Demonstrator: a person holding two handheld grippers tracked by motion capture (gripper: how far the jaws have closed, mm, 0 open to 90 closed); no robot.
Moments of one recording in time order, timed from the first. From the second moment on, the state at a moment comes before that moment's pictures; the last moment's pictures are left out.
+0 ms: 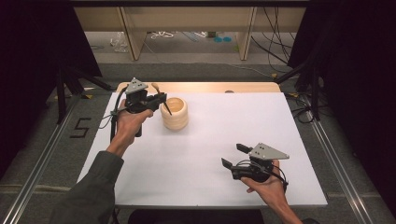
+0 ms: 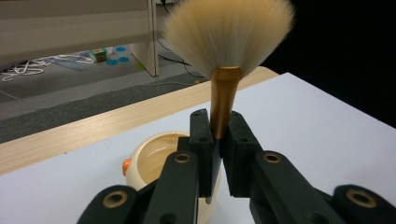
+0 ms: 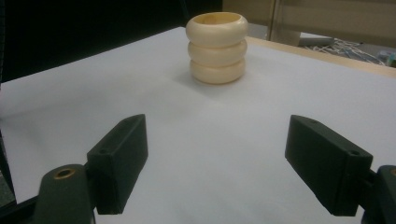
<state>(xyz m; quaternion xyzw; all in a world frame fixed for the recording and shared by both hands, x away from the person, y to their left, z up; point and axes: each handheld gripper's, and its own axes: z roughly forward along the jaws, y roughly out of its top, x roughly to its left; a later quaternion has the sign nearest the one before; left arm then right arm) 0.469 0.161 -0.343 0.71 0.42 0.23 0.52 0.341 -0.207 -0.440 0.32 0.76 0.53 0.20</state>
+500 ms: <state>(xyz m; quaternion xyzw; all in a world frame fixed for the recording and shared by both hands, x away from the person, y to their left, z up) 0.491 0.158 -0.346 0.70 0.44 0.24 0.52 0.341 -0.206 -0.440 0.32 0.76 0.53 0.19</state>
